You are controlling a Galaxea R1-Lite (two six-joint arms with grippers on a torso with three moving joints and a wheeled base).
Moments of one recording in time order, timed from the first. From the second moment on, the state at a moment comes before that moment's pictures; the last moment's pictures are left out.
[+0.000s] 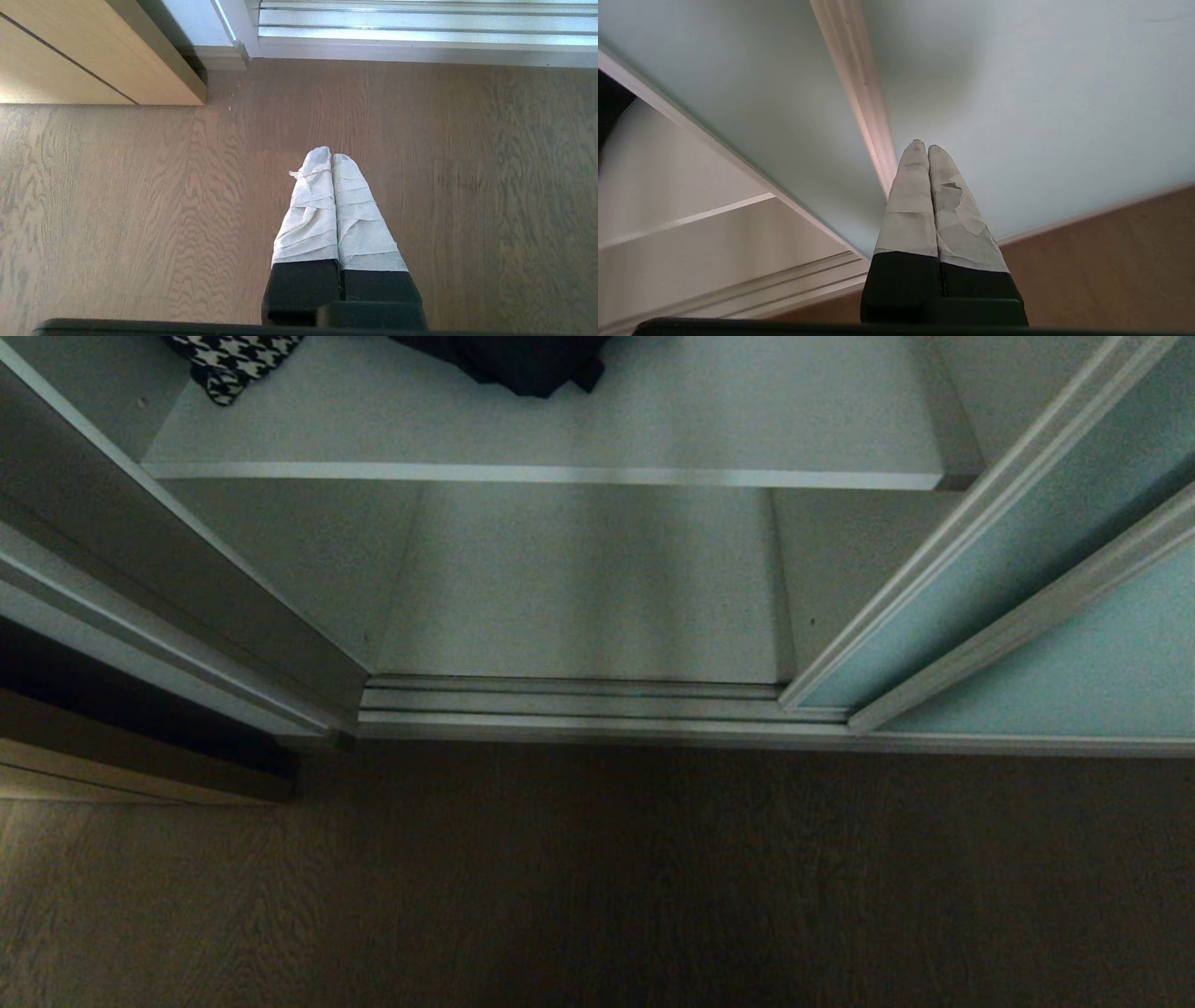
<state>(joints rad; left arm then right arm) 0.02 0.00 0.00 0.00 0.00 0.03 -0.53 0.95 -1.55 0.32 0.24 0.38</state>
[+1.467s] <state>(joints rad) 0.02 0.00 0.00 0.00 0.00 0.03 -0.70 1.09 -1.49 0.19 0.61 0.55</state>
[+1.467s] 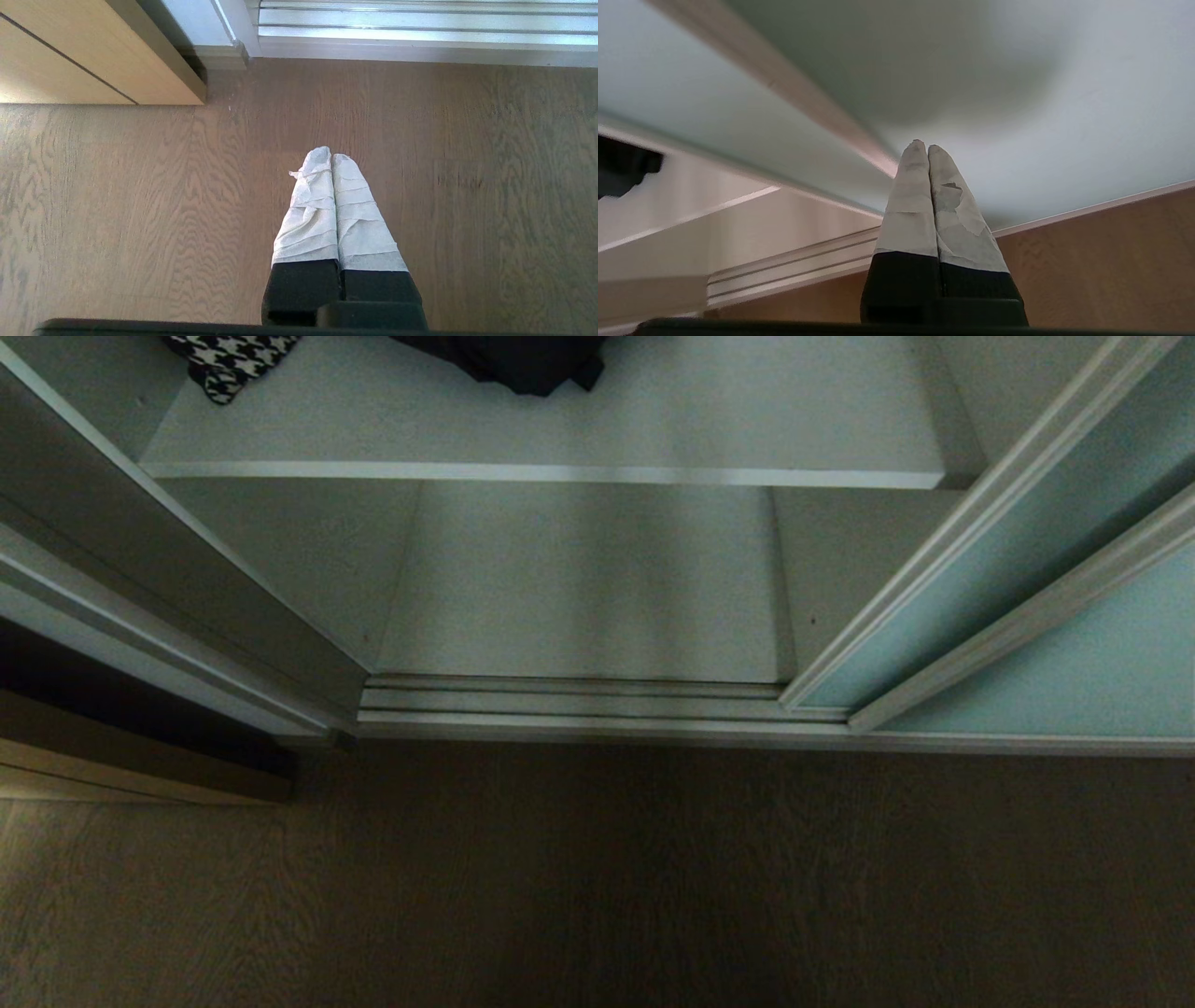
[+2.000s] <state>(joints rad) 0.02 0.00 0.00 0.00 0.00 0.03 -0.64 1.07 -1.45 0.18 0.62 0.54</state>
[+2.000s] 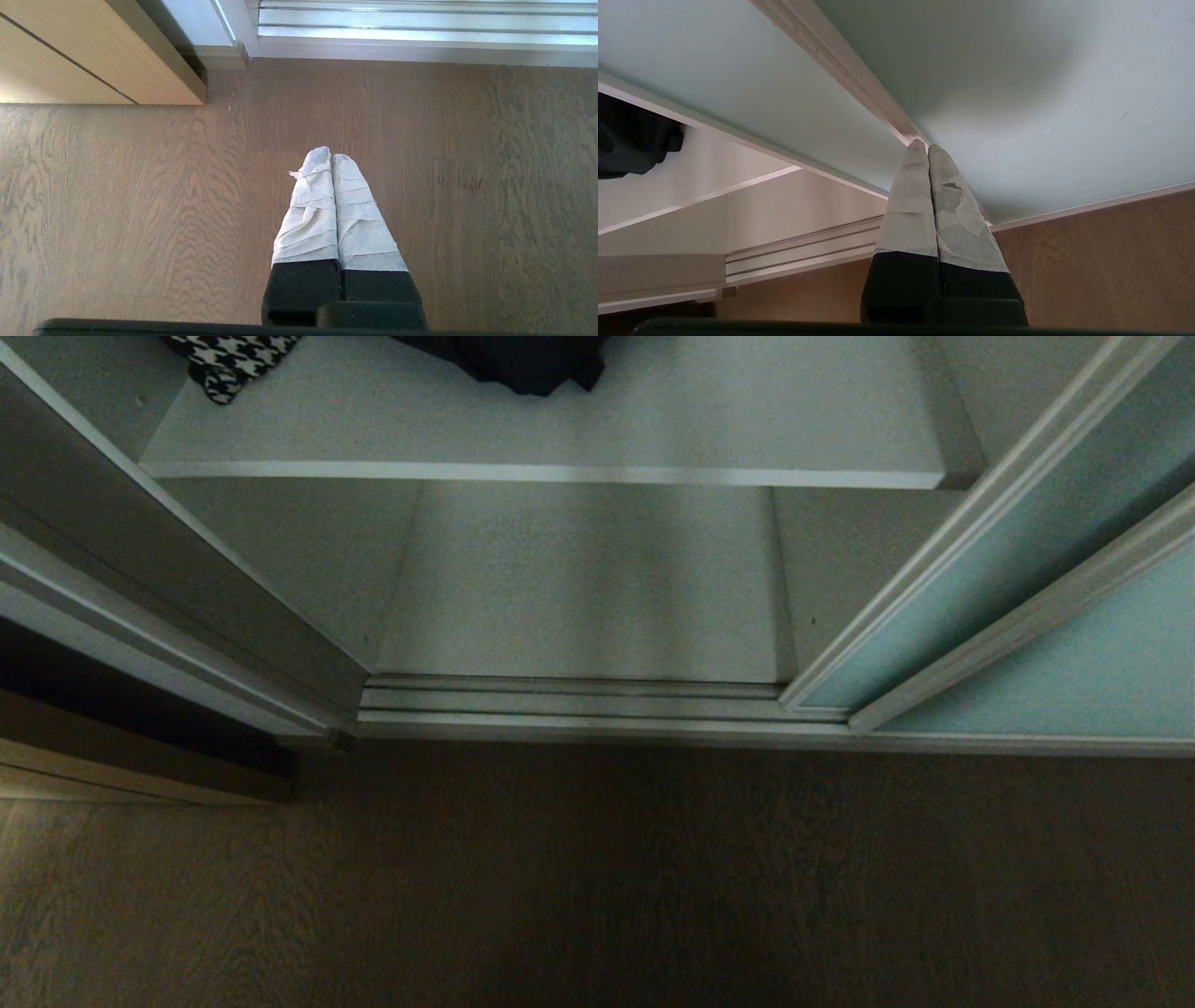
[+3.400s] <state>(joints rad) 0.02 0.00 0.00 0.00 0.00 0.03 -0.71 1.02 -1.36 0.02 0.64 0.54</state>
